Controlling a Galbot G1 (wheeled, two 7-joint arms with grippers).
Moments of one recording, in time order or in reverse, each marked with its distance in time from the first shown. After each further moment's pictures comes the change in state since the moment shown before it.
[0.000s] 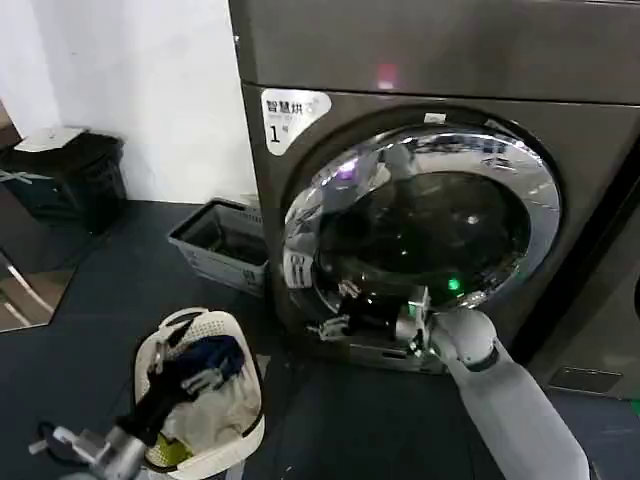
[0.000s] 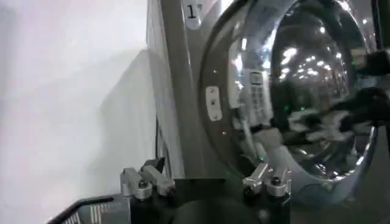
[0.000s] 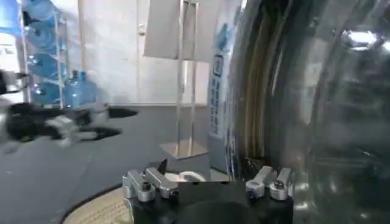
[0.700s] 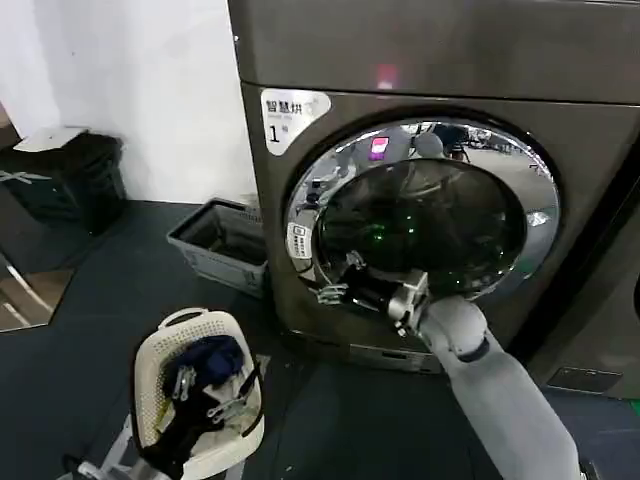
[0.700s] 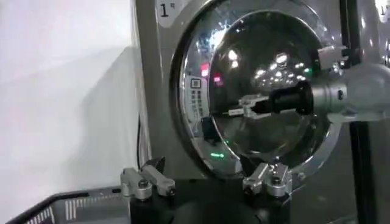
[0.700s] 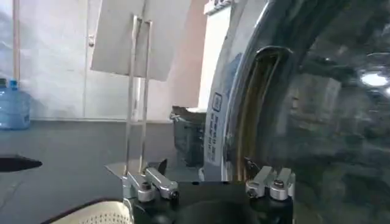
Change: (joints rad) left arm 0.138 -0.177 0.047 -0.075 0.117 -0.080 0.043; right arm 0.133 0.090 -0.074 -0.117 0.014 0.059 0.306
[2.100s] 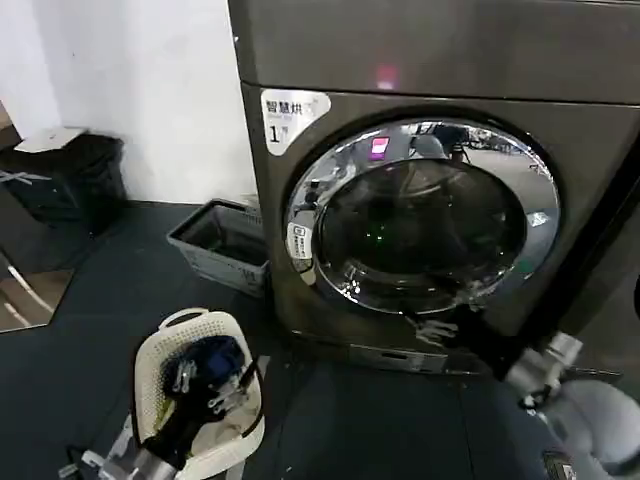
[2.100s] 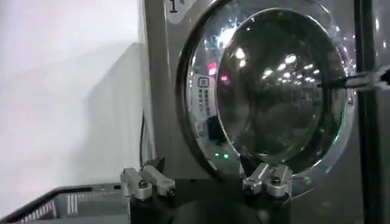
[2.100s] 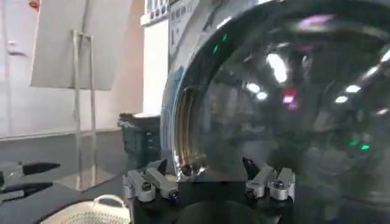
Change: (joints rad) left arm -0.045 0.018 0.032 0.015 -0.042 0.049 -0.039; right arm -0.435 -0.176 0.396 0.357 0.106 -0.040 0.052
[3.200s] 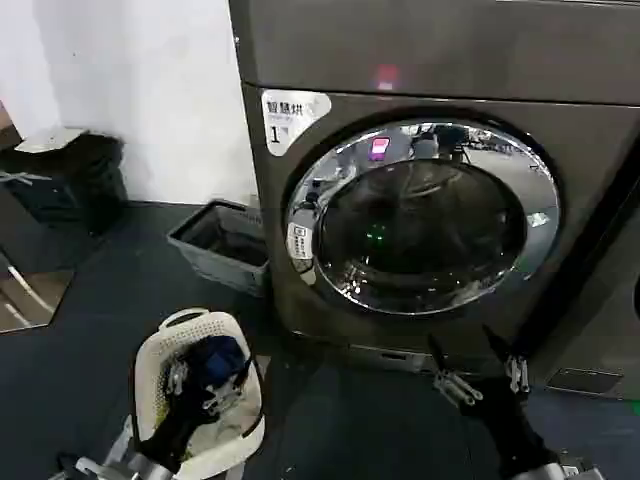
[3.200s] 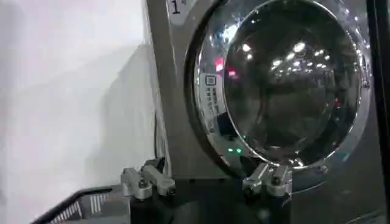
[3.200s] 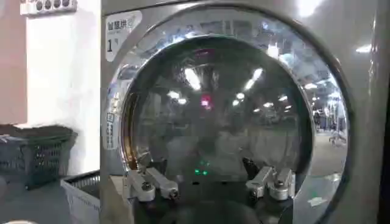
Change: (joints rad) left arm 0.045 -0.039 -0.026 -0.043 0.103 0.012 -0.026; right arm -0.678 0.478 0.253 0.508 -0.348 0.108 0.267
